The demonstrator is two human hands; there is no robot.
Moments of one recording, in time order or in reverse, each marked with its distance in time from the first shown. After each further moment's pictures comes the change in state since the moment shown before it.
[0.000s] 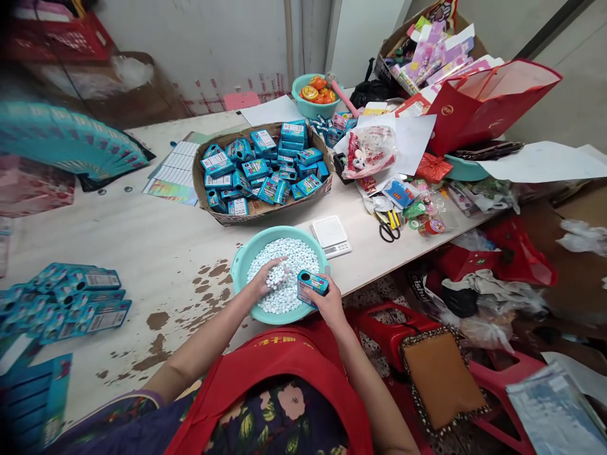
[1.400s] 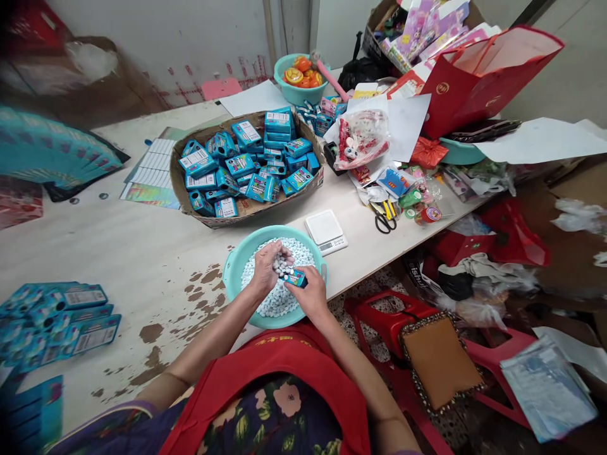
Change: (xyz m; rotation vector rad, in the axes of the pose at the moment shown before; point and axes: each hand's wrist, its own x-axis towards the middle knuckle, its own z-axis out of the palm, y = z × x) left_hand -0.035 0.073 0.071 -0.311 0.061 0.411; right_hand 0.021 -0.017 0.033 -0.378 0.007 -0.297
